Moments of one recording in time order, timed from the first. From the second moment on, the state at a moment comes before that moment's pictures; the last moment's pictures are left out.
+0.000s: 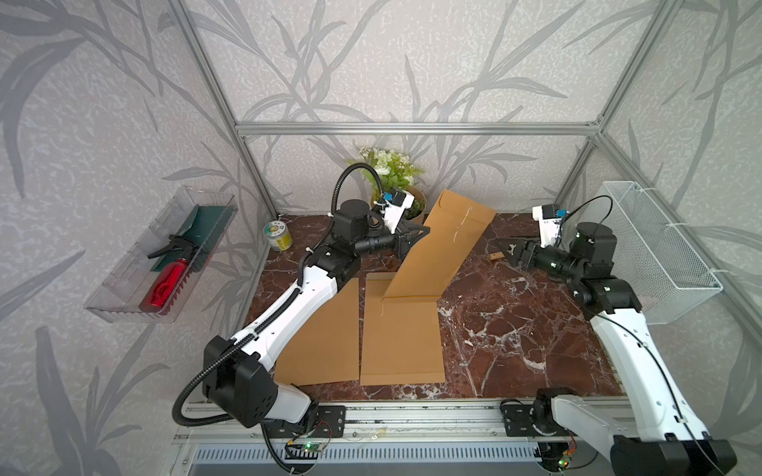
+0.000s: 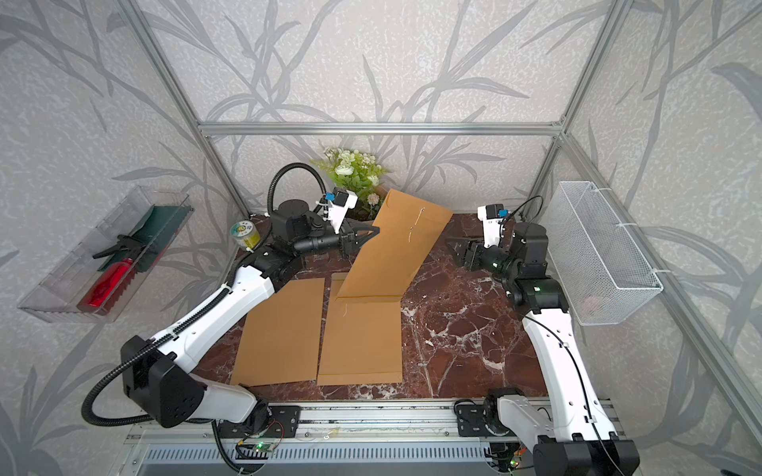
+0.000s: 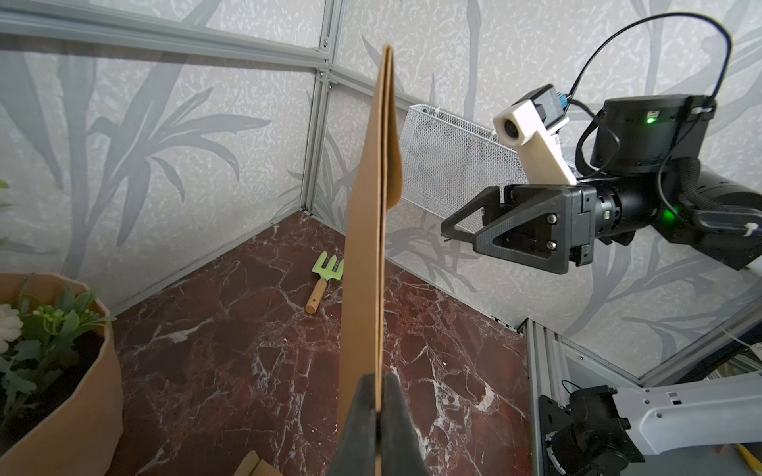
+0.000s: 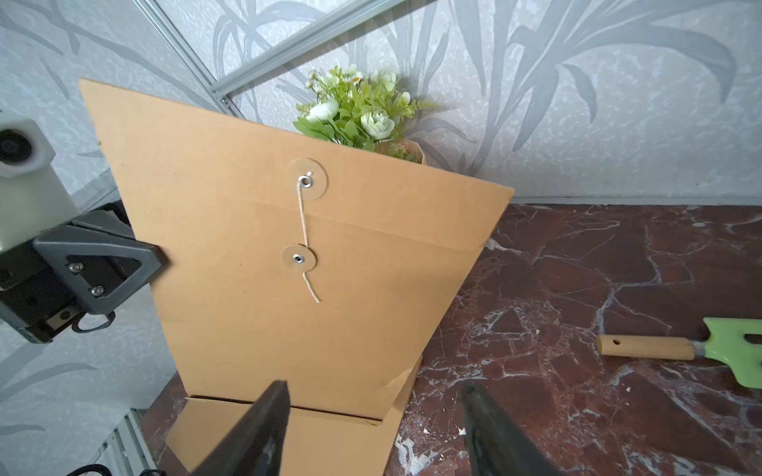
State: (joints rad) left arm -0.48 1.43 1.32 -0.03 0.68 -0.16; right arm 0.00 1.05 1.10 -0.39 -0.67 0.28
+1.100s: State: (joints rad) left arm -0.45 1.33 1.23 0.41 0.85 -0.40; right arm -0.04 1.18 1.00 0.09 -0.90 0.40
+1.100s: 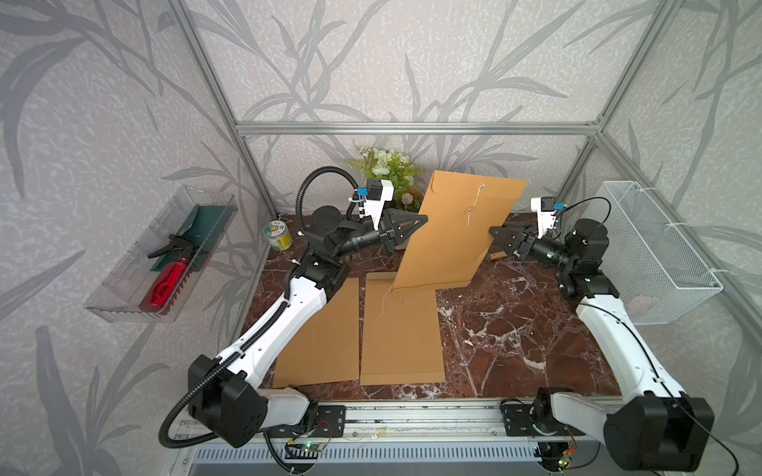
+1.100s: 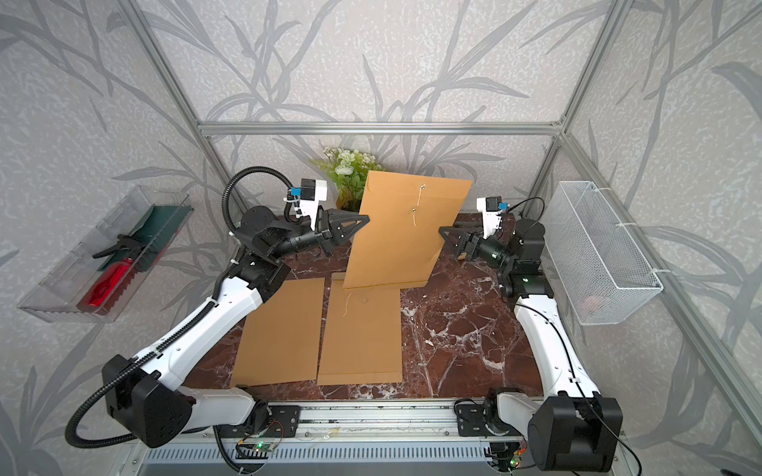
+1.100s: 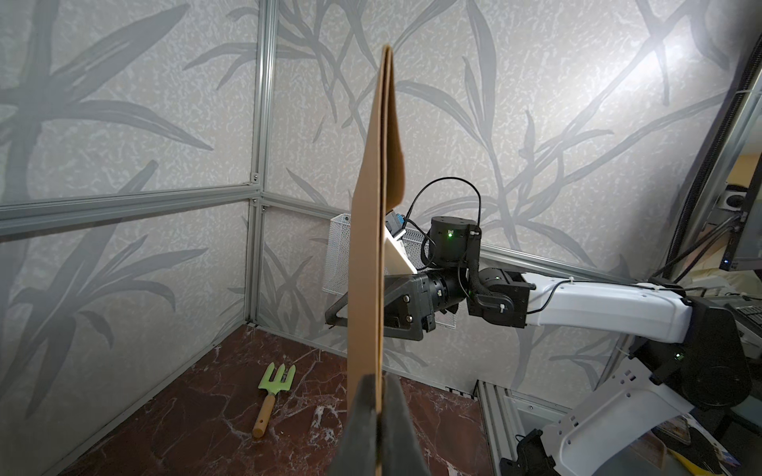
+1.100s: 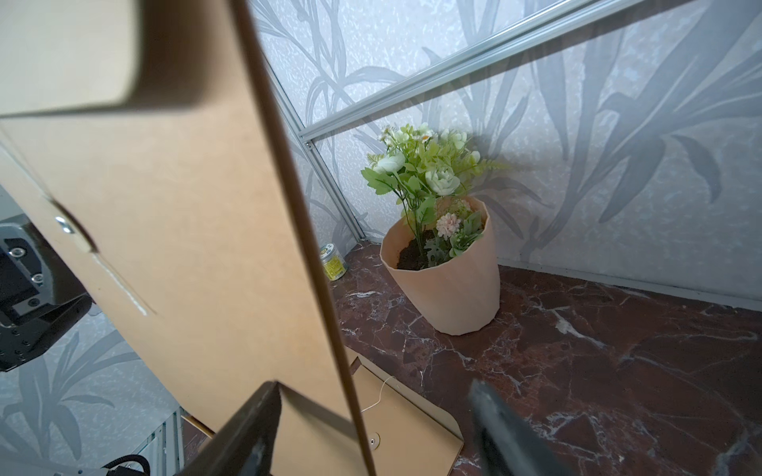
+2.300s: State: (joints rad) left arm -0.43 1.32 1.20 0.45 0.83 -0.46; right arm -0.05 1.25 1.00 0.61 -1.22 0.77
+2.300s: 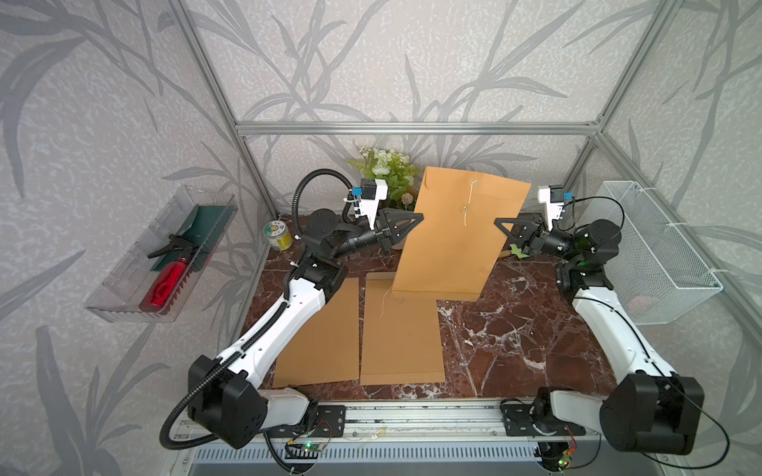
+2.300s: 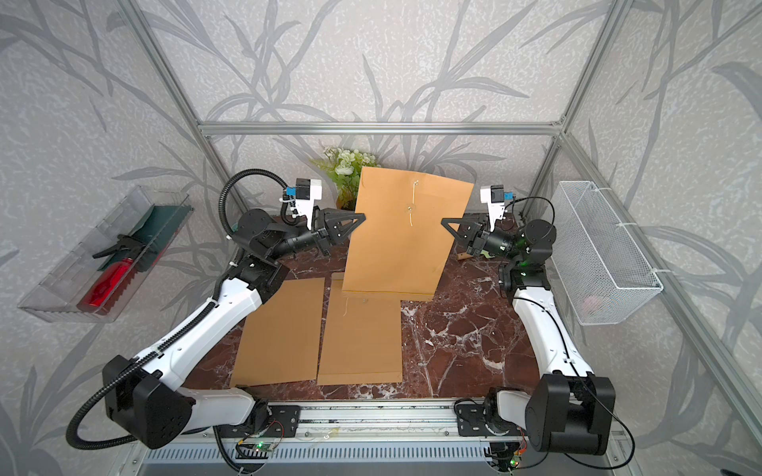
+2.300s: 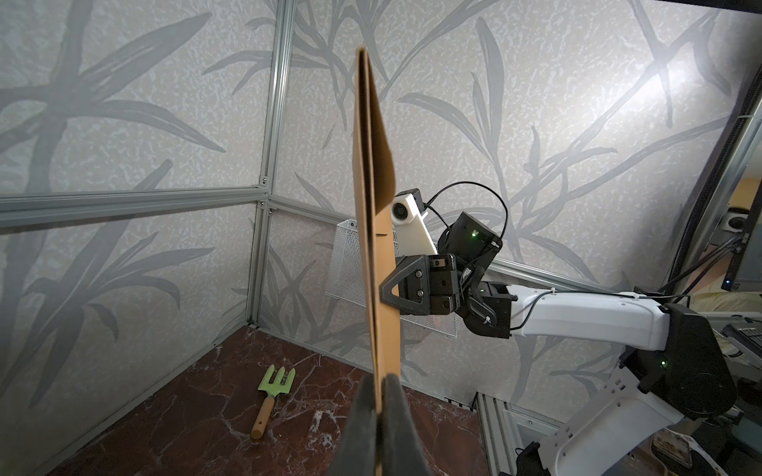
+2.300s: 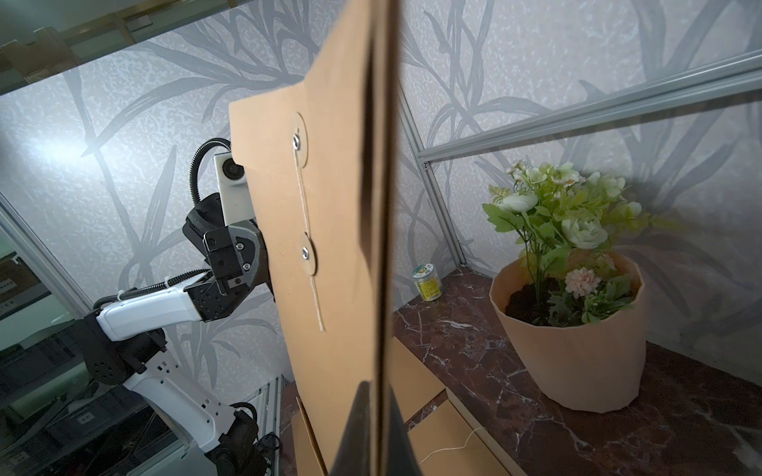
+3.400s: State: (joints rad) left arm -0.43 1.45 1.42 0.29 0.90 -0.49; right arm -0.03 1.21 1.03 0.52 -1.25 0.68
